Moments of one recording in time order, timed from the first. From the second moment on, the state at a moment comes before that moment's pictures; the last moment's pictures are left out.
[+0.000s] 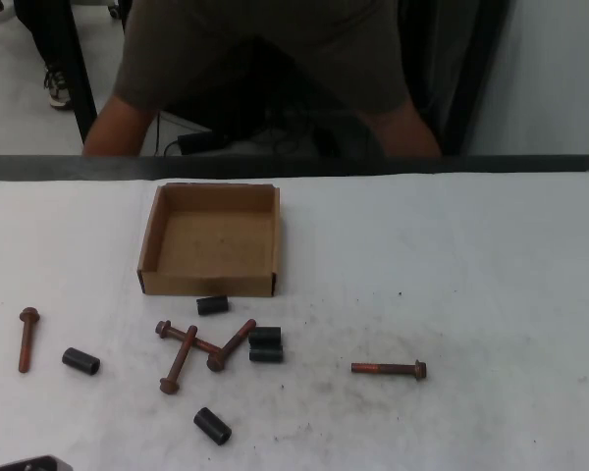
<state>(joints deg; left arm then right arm) -36.7 49.3 0.5 4.2 14.7 -38.7 25.8 20.4 0.4 36.7 -7.8 49.7</state>
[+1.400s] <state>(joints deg) -23.7 49.3 0.5 -25.5 15.9 -48.5 26.0 64.8 -31.4 17.2 -10.2 59.7</state>
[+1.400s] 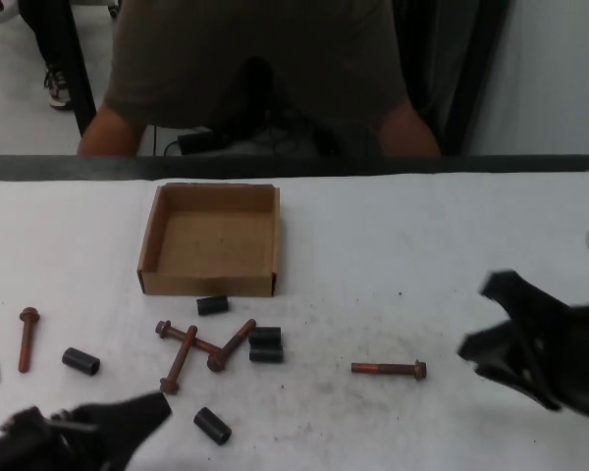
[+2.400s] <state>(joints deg) -16.0 49.3 0.5 -32.5 25.3 -49.3 30.6 91.9 -44.9 14.9 -7.6 89.7</state>
